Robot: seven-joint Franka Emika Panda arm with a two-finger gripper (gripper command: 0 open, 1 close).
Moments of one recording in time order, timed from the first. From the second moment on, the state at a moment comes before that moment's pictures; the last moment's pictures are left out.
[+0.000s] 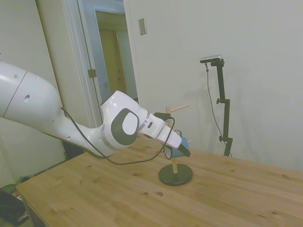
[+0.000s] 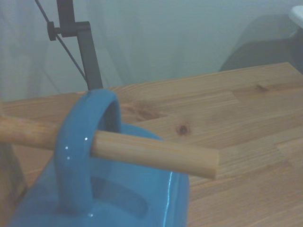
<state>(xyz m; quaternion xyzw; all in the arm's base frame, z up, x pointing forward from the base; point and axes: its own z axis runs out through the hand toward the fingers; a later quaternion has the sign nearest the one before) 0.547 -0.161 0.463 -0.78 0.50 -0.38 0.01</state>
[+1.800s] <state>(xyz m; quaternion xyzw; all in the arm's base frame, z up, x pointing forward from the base) 0.556 -0.166 0.459 -0.77 0.51 -0.38 0.01</state>
